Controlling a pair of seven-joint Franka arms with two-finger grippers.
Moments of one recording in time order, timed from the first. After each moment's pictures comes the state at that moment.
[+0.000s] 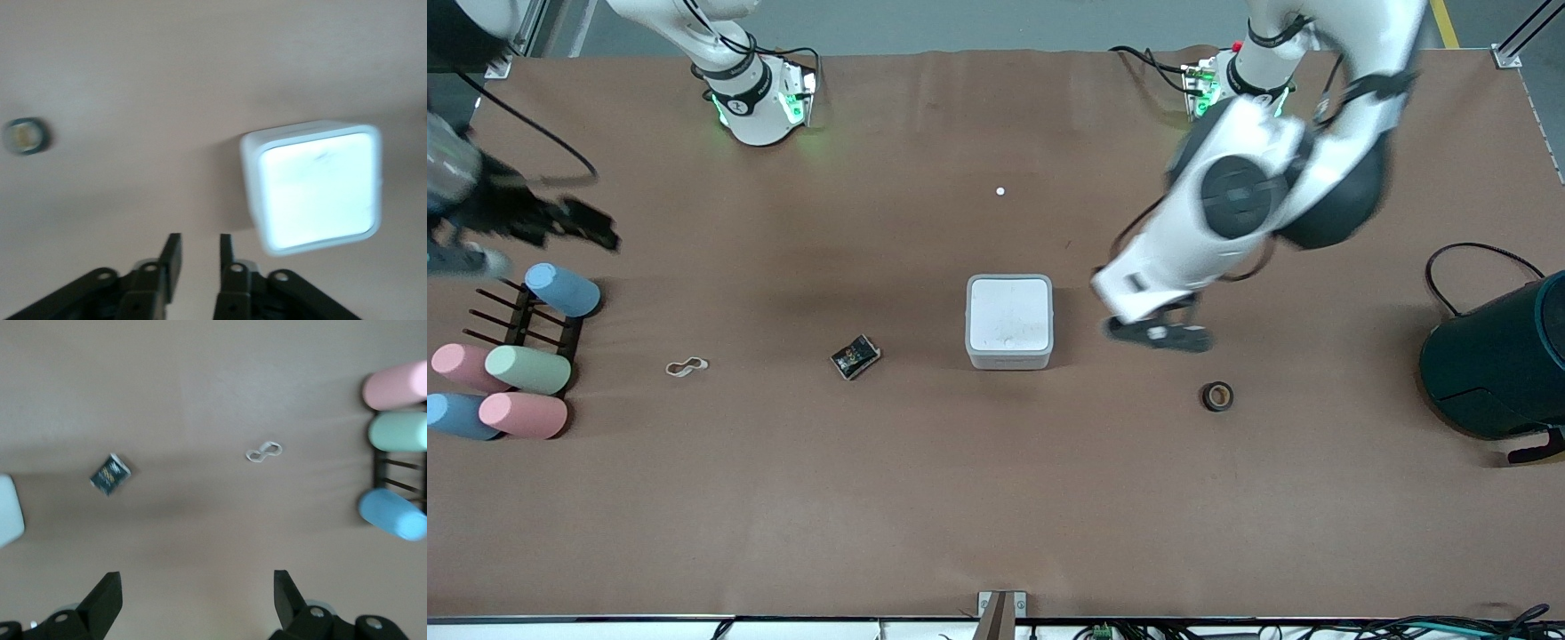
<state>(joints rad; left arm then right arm) -0.50 0.48 -0.12 -1.44 -0.06 1.89 -0.39 0.09 0.10 -0.02 -1.61 0.05 1.63 0.21</state>
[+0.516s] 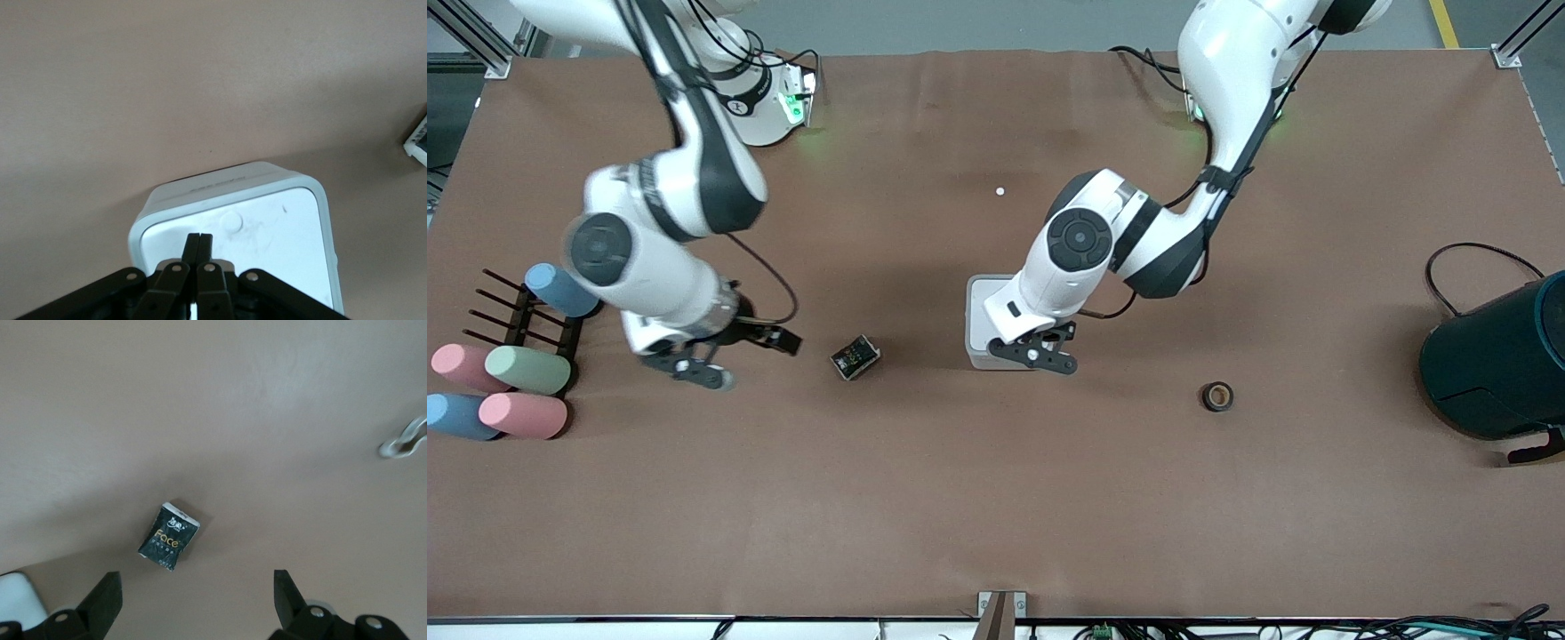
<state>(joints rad) -0.60 0.68 -0.12 -1.41 -0.06 2.16 -0.43 0.29 0.28 -0.01 -1.92 0.10 2.16 0.61</state>
